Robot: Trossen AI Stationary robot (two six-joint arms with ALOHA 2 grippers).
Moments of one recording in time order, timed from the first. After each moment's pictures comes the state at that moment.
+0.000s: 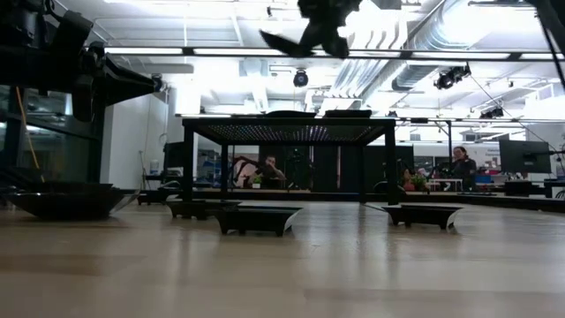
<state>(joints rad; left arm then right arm) 0.07 0.01 0.01 0.06 -0.43 0.74 -0.47 1.86 2.10 -1.15 -0.36 0.16</state>
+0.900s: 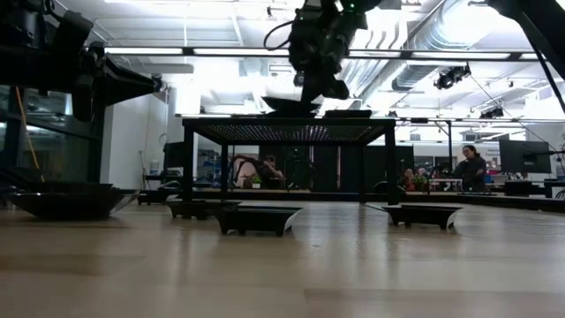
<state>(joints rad) 0.07 0.01 0.01 0.06 -0.43 0.74 -0.50 1.98 1.99 -1.16 -0.33 0.16</state>
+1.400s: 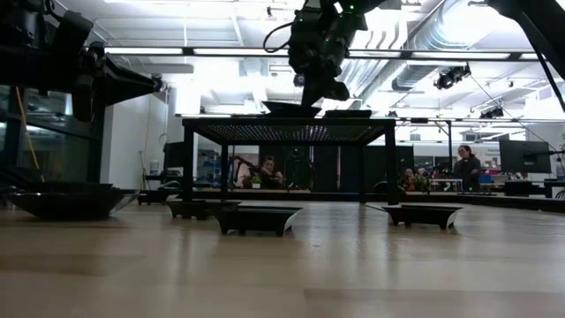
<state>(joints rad) 0.07 0.01 0.01 0.06 -0.43 0.74 -0.50 1.98 1.98 -1.15 -0.30 0.15</state>
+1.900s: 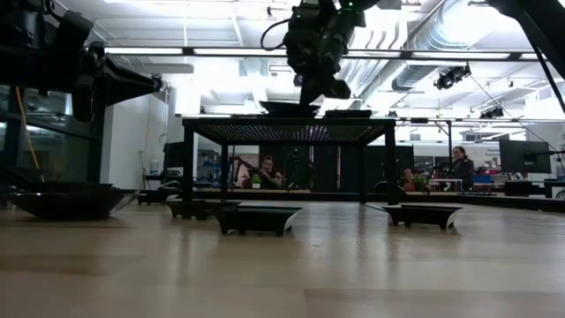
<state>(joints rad) 0.07 0.01 0.01 0.06 -0.43 0.74 -0.48 1.98 1.98 -1.15 -0.28 0.26</state>
